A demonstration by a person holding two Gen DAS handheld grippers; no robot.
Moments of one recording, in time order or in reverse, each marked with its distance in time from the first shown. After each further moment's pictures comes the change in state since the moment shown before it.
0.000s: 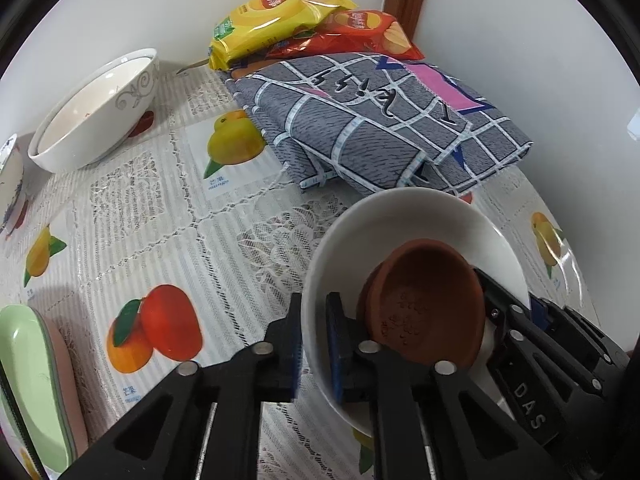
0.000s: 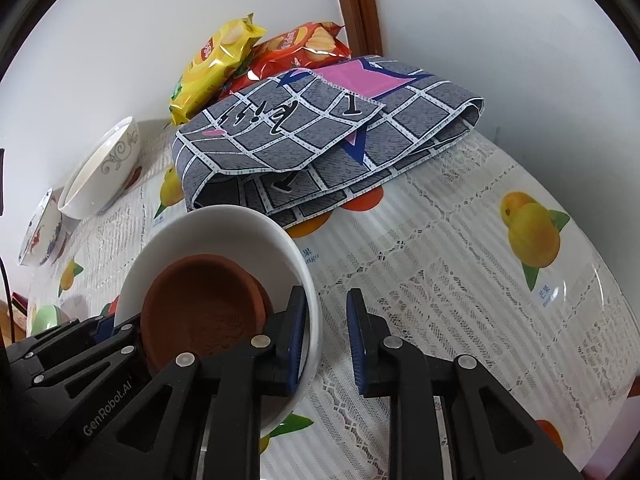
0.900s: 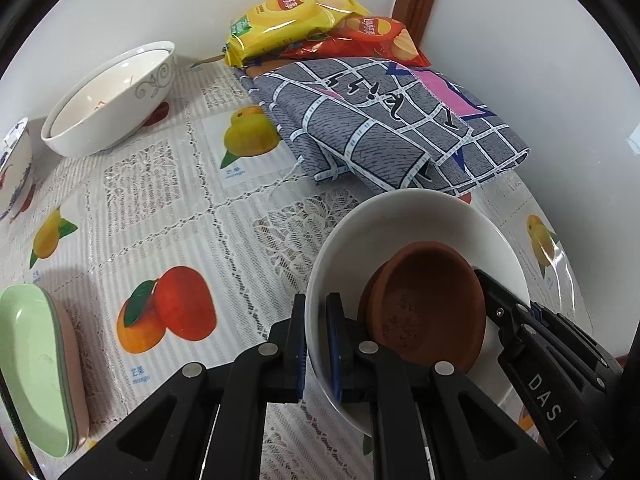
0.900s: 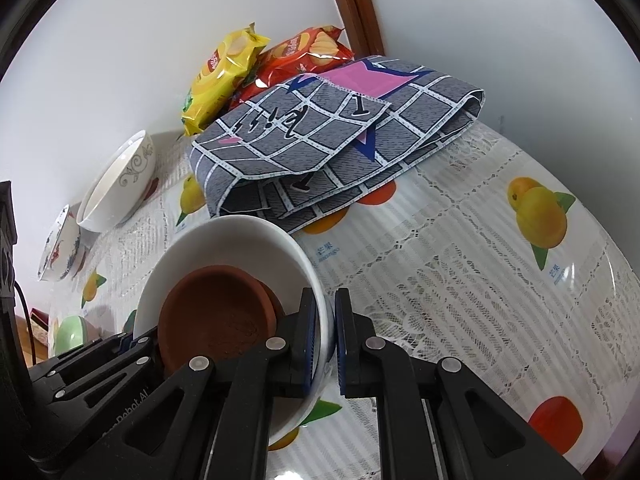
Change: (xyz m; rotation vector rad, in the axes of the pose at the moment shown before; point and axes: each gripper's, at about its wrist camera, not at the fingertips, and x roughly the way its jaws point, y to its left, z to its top) left arm -0.015 0.015 -0.009 -0.040 0.004 -0.012; right arm -0.011 0.002 -0.003 0.070 0.006 0.067
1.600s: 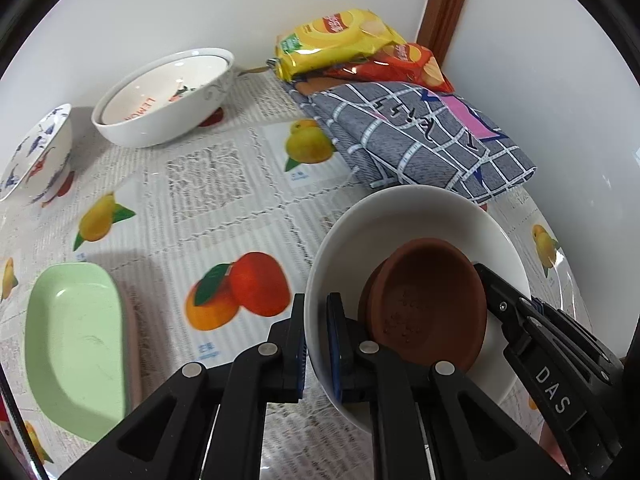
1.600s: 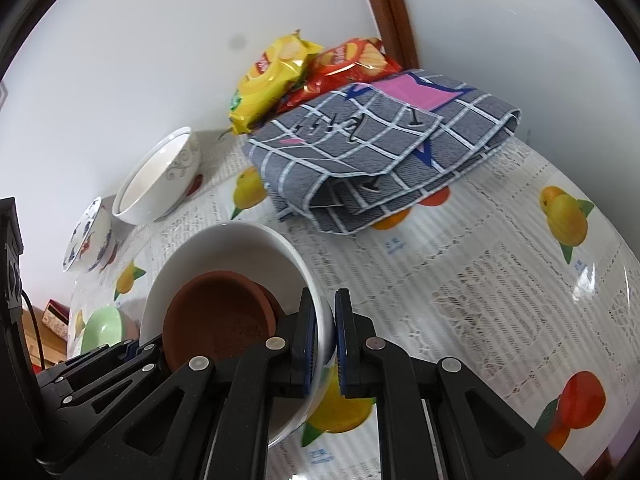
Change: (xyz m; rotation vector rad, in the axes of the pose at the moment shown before) left arm -0.038 0.045 -0.016 -0.038 -0.042 0.031; right arm -0.020 0.045 -0.011 -0.040 -0.025 0.069
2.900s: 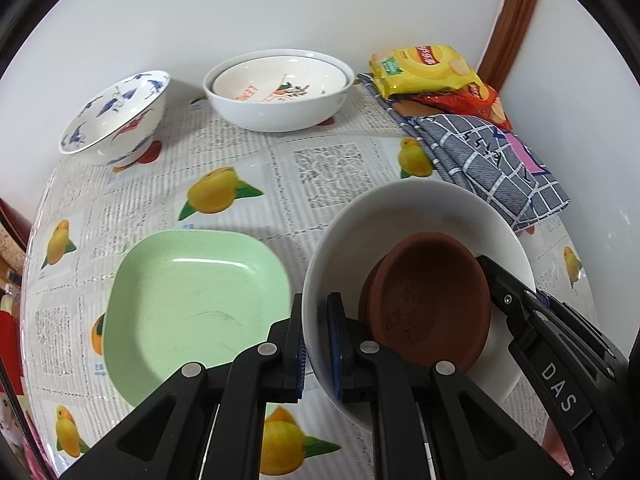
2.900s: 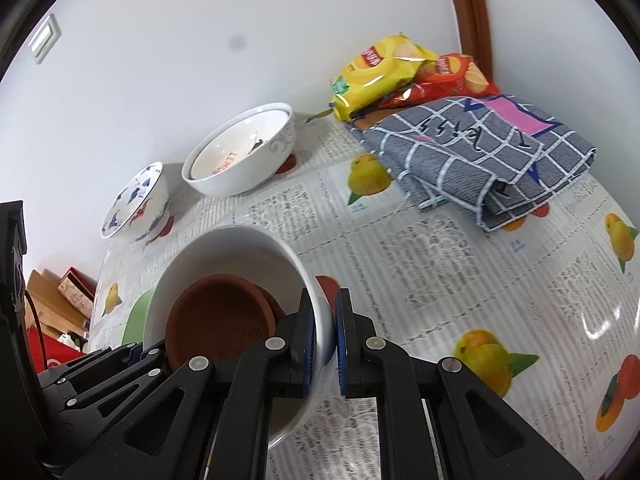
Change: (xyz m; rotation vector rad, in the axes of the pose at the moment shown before) left arm -0.037 0.105 -0.018 -0.104 -0.031 0.060; right arm 0.001 0.111 -0.020 -0.125 -0.006 0.076
